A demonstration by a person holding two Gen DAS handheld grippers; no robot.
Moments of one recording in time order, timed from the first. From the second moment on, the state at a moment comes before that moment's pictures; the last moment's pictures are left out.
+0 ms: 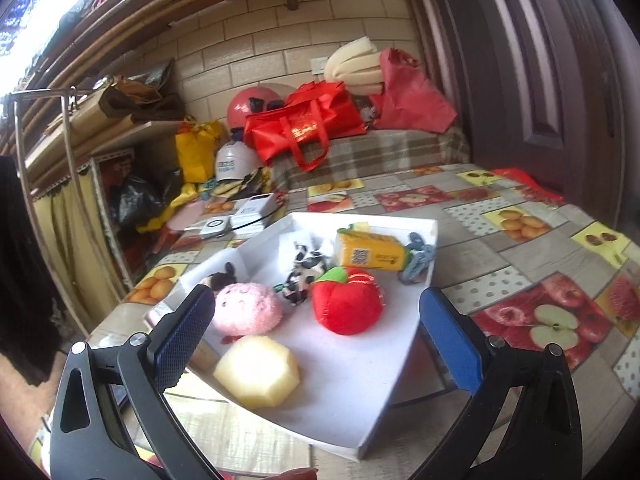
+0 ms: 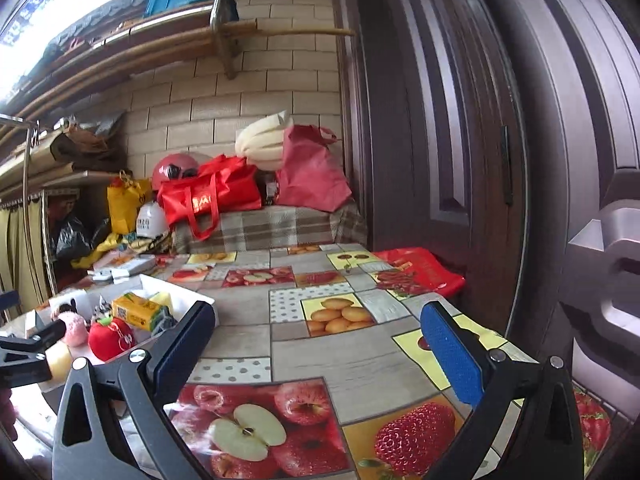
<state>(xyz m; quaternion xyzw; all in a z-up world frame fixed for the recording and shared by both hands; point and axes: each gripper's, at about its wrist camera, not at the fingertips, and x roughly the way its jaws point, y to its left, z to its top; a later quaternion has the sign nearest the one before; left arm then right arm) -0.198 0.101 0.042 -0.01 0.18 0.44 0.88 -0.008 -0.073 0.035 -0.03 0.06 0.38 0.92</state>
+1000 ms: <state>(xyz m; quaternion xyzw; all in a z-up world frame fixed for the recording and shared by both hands) -0.194 0.101 0.039 -0.02 0.21 0.47 0.86 -0.008 -0.080 0.031 -0.03 0.06 0.37 0.93</state>
